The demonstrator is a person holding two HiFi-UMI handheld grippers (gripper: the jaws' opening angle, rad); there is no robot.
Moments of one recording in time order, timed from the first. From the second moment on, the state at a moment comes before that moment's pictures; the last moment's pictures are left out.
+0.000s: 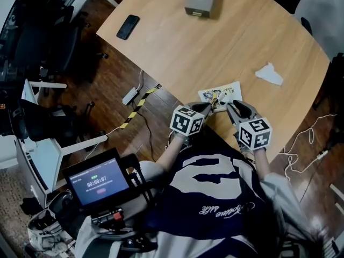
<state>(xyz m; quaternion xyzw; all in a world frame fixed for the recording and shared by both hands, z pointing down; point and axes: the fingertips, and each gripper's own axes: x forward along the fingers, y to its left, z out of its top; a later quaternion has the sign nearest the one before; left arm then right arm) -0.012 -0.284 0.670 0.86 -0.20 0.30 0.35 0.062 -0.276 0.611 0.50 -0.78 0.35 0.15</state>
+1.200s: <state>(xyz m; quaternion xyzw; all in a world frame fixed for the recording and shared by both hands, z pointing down) -0.017 -0.282 0.664 0.87 -0.21 0.27 0.36 0.041 -0.299 0.590 0.50 -0.78 0.34 0.15</state>
